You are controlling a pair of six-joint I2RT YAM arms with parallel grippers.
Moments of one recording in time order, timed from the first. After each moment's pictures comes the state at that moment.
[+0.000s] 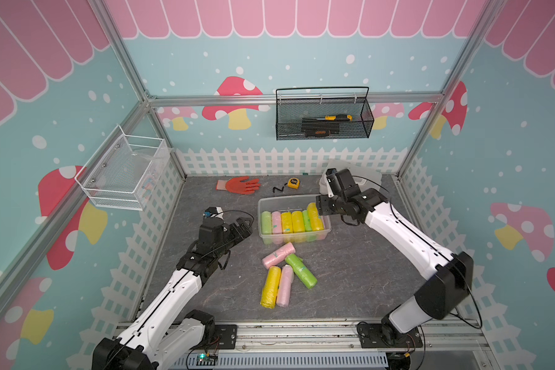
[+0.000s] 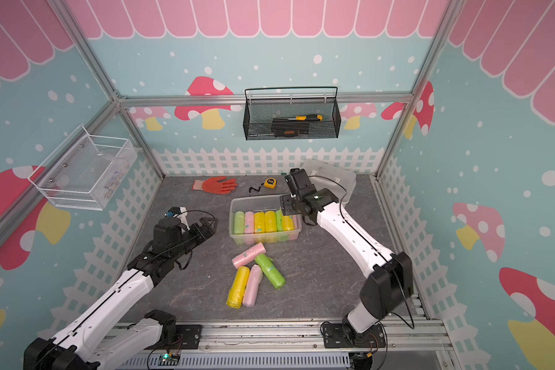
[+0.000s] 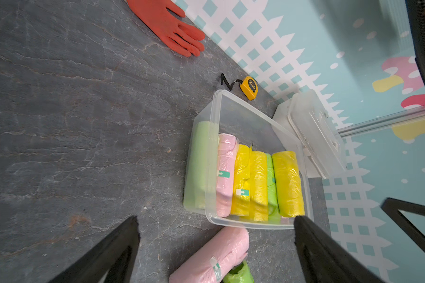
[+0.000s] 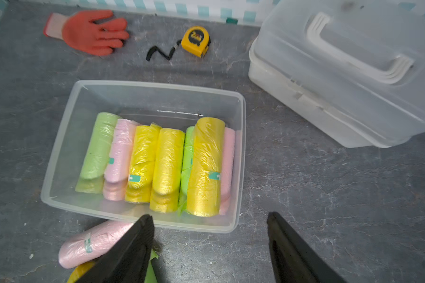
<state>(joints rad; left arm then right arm) -0.26 0.96 0.65 -0.21 0.07 -0.78 0.54 1.49 1.46 -0.77 0.16 0.30</state>
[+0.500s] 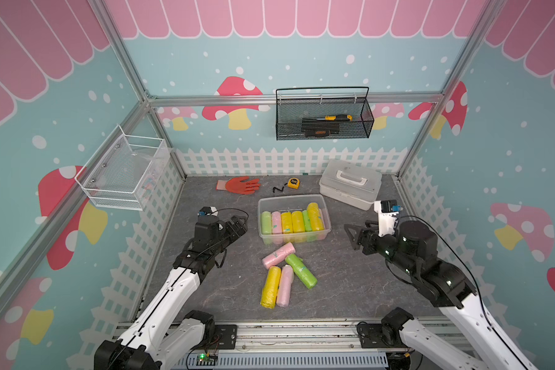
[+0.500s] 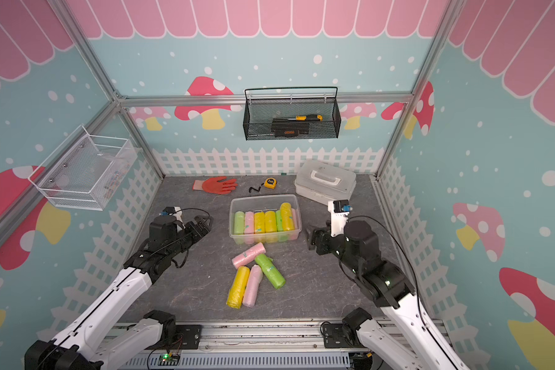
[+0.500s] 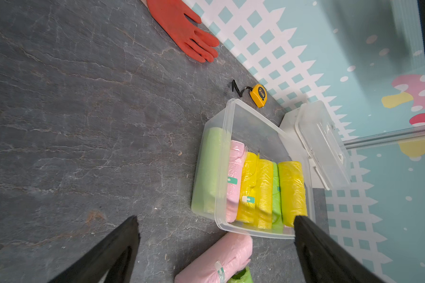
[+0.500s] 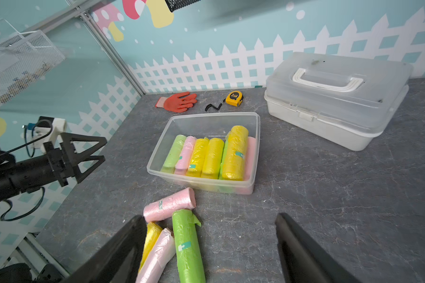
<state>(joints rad) -0.20 0.98 0.68 -0.26 0.10 -0.80 0.54 0.63 0.91 -0.60 0.04 0.36</state>
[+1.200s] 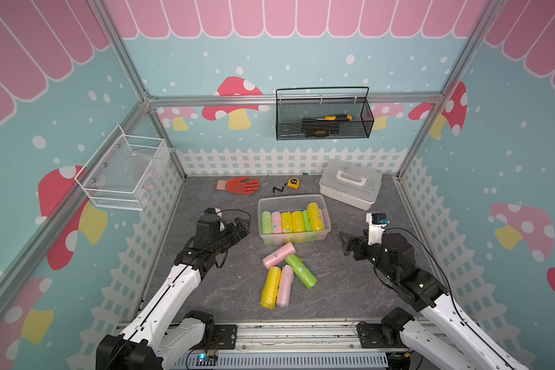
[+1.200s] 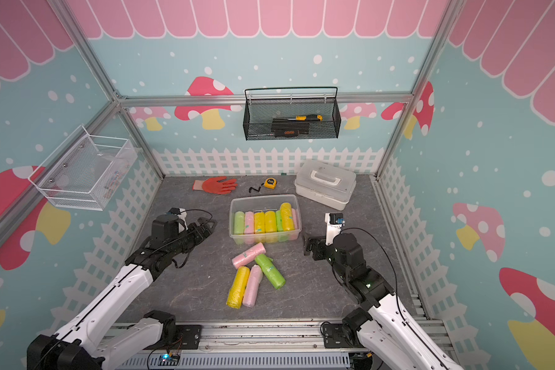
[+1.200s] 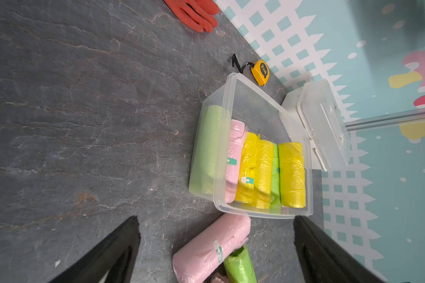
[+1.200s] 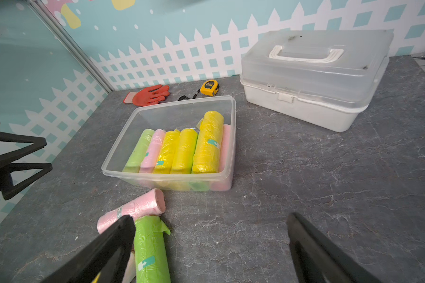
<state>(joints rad) -0.20 0.99 0.69 -0.32 0.19 -0.79 0.54 0.68 0.65 -0.36 0.14 0.36</state>
